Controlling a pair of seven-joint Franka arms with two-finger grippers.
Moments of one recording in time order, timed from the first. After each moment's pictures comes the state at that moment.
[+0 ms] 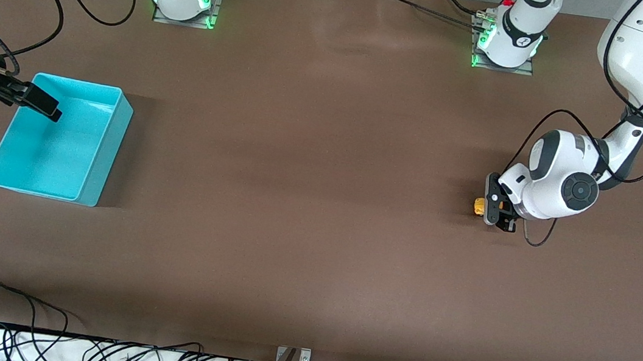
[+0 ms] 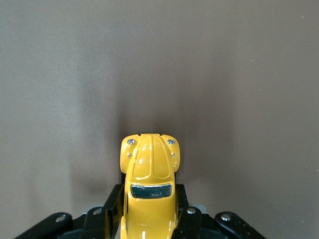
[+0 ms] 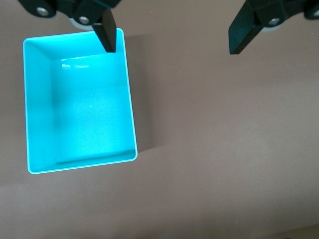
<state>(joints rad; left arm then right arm) 0.06 0.49 -0.13 -2.07 0.04 2.39 1.45 0.12 0.12 -0.12 -1.57 0.03 1.70 0.21</state>
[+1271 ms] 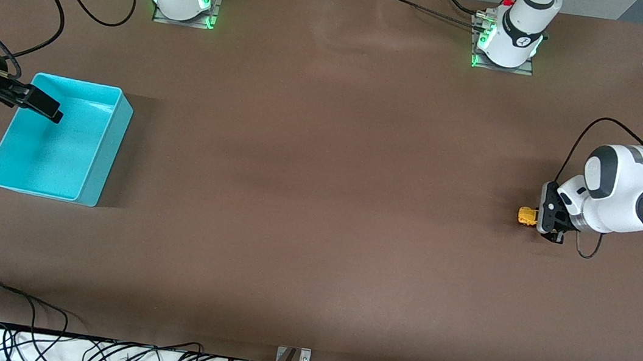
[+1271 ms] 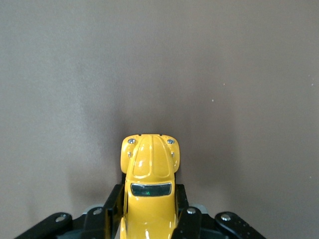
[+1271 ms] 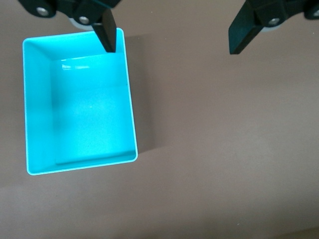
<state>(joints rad) 0.29 0.53 -0.12 -1.99 0.04 2.36 1.79 0.12 0.13 -0.12 -1.57 0.03 1.70 0.21</state>
